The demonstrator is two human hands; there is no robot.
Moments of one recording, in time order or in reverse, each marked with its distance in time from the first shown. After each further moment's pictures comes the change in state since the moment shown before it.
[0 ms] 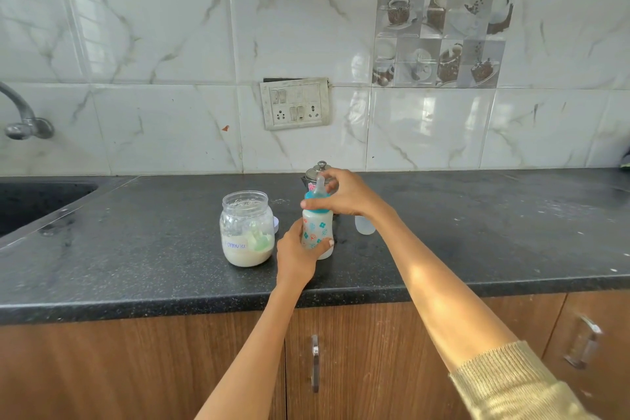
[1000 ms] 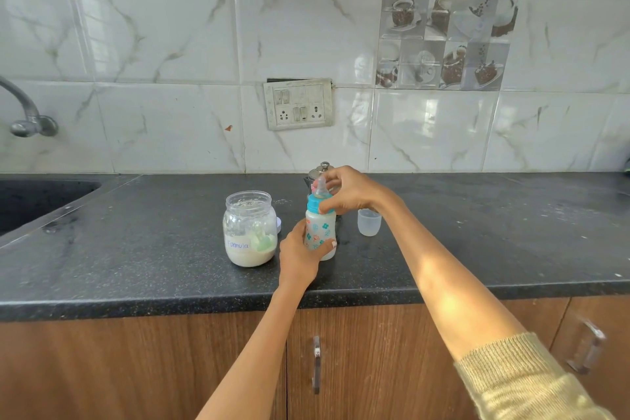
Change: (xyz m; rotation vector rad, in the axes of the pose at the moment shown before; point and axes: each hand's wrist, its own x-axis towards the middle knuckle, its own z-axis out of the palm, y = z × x) left_hand 0.001 0.000 0.001 -0.004 -0.008 -0.021; right_hand 0.006 -0.011 -0.011 -0.045 -0.186 0.015
